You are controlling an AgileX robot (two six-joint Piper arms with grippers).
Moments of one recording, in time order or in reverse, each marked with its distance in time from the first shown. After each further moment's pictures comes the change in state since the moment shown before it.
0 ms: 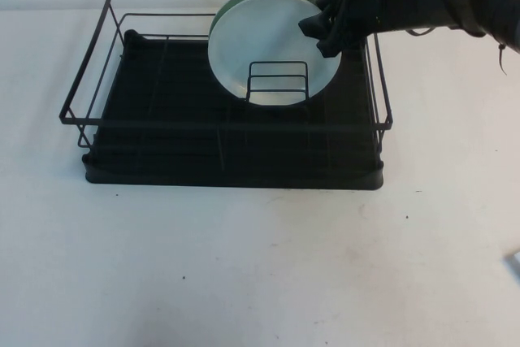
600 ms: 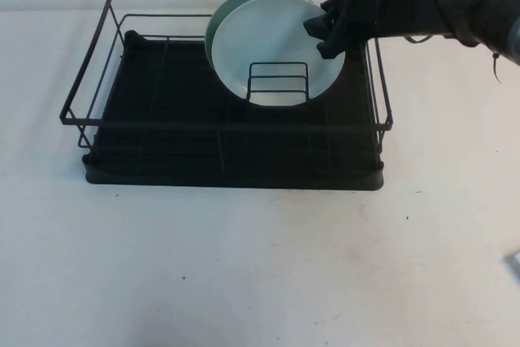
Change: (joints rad) right arm 0.000 0.033 0.000 0.044 -0.063 -0.009; left arm 0.000 0.000 0.000 0.000 0.000 0.000
